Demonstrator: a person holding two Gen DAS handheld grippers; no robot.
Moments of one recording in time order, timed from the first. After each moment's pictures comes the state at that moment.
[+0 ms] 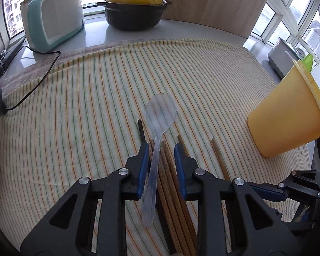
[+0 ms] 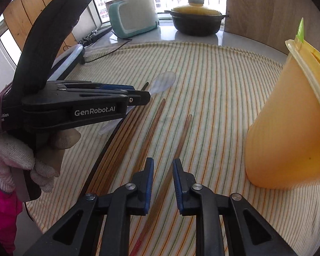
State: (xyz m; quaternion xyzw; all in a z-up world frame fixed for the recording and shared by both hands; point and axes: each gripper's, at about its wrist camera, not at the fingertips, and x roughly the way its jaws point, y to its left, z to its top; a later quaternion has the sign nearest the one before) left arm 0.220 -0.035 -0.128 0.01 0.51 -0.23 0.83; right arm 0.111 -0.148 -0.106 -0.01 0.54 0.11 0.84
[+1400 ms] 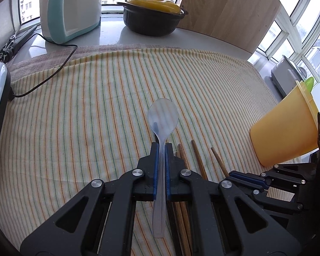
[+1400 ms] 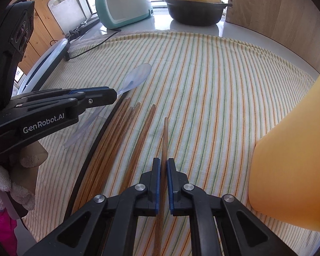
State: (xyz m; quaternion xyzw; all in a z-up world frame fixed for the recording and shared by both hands) left arm 0.223 -0.003 -0.122 -0.04 0.50 -0.22 0.84; right arm 0.145 -0.144 -0.123 -0.02 0.56 0.11 0.82
